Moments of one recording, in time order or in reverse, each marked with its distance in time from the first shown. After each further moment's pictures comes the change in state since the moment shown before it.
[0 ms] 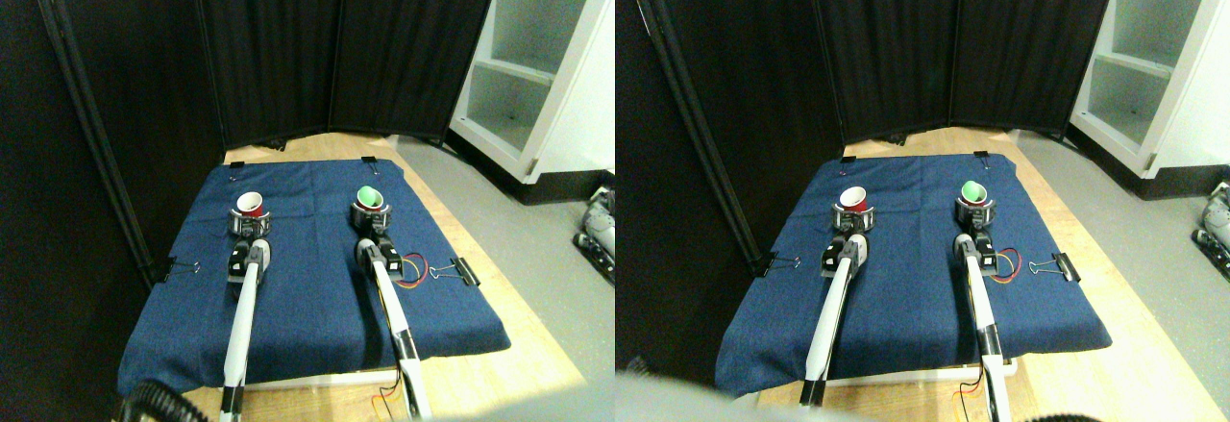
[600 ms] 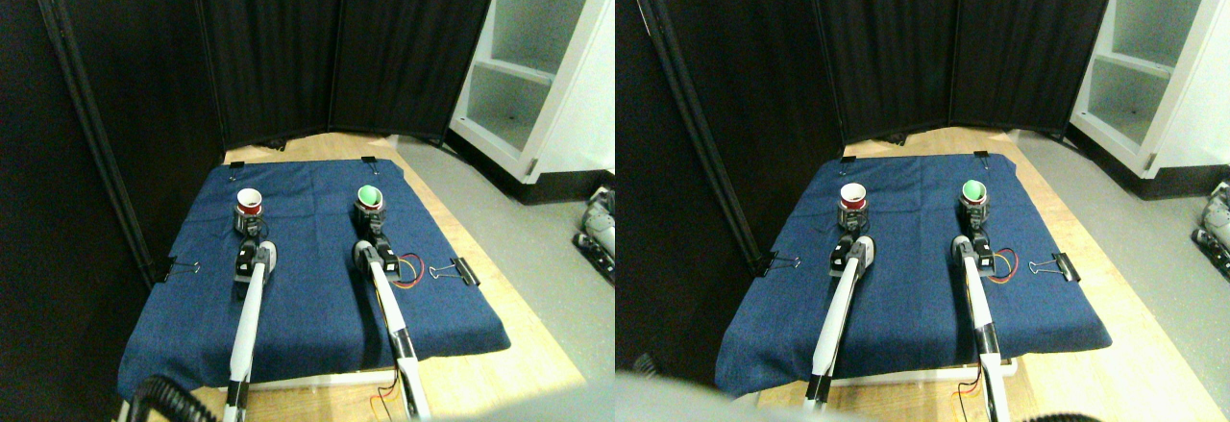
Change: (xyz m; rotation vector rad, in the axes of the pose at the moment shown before) right arm 0.001 0.001 -0.001 -0.089 -0.063 0.036; left arm 0.005 -0.001 0.001 0.006 -0.185 -0.037
